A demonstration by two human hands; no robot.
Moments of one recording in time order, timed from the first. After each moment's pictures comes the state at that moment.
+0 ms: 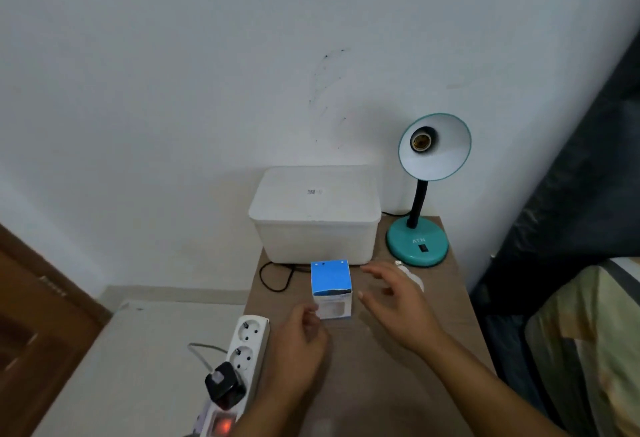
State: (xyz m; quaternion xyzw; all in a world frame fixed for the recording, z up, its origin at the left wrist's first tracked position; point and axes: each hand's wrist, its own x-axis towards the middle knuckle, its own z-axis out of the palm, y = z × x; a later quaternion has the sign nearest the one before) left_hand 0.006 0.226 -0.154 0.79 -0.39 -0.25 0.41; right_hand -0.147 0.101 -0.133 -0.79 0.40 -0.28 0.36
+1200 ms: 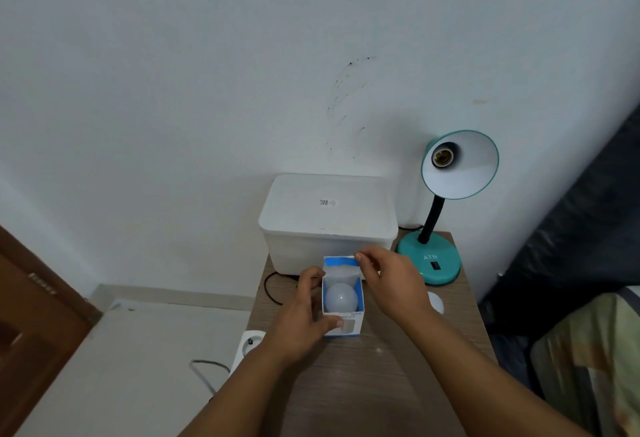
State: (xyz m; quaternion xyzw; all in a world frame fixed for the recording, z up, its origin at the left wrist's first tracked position) left_hand 0.068 0.173 -0.154 0.68 -0.49 -0.36 0.41; right_hand -0.084 0.060 -0.104 -0.81 0.46 -0.26 0.24
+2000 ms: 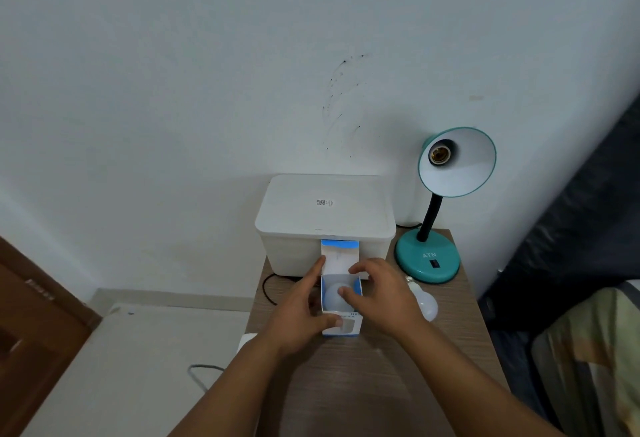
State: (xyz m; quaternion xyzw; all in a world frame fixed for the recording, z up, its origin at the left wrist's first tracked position) left_hand 0.080 0.161 -0.156 0.66 -0.49 -0.41 0.40; right_hand -0.084 0.070 -0.128 -0.82 0.45 -0.22 0.28
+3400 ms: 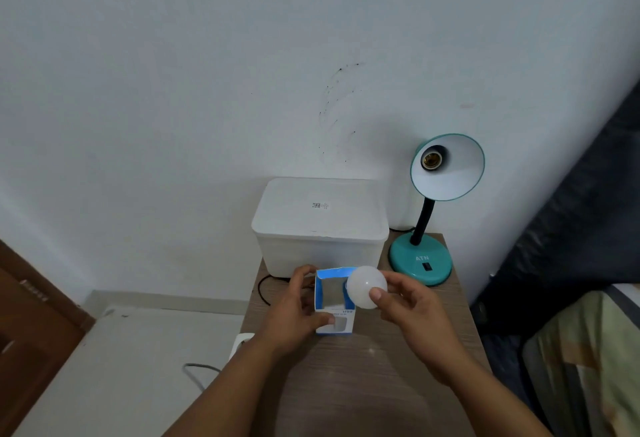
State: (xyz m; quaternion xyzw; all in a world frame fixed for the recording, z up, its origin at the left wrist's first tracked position) left_hand 0.077 0.165 -0.151 0.69 -0.48 -0.37 0.40; right_hand -0.140 0.108 -0.088 -0.63 0.44 -0.32 0.56
